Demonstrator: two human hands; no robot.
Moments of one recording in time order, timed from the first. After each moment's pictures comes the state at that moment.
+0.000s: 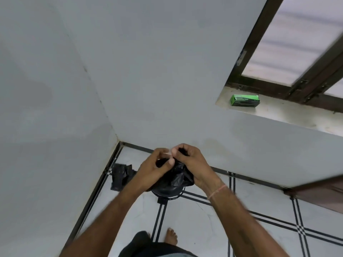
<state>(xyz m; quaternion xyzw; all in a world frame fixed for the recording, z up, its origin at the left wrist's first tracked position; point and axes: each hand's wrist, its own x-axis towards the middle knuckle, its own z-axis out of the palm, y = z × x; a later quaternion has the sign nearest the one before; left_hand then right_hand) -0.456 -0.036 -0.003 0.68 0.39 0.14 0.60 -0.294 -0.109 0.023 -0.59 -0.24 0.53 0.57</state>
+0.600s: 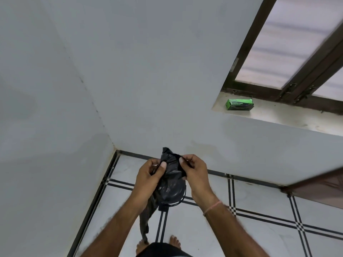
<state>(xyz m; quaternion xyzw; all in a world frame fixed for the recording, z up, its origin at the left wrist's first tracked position) -0.466 -0.037 0.005 0.55 0.44 0.23 0.67 -0.327 -0.109 0.004 -0.69 -0.14 0.37 0.60</state>
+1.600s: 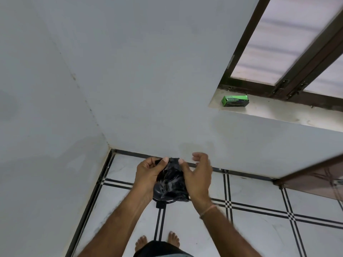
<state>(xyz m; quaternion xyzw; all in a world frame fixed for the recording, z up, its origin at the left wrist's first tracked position) -0.460 -0.030 0.023 0.38 0.47 0.25 0.76 -0.345 -0.119 0.001 -0.83 -0.18 0.18 0.49</state>
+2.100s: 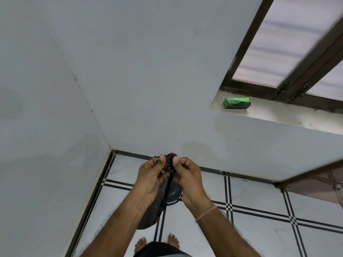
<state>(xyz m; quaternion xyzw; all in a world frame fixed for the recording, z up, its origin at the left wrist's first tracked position) -0.452 -0.027 0.019 0.28 0.40 0.27 0.83 -0.358 -0.106 0.014 -0.58 -0.08 0.43 0.69</state>
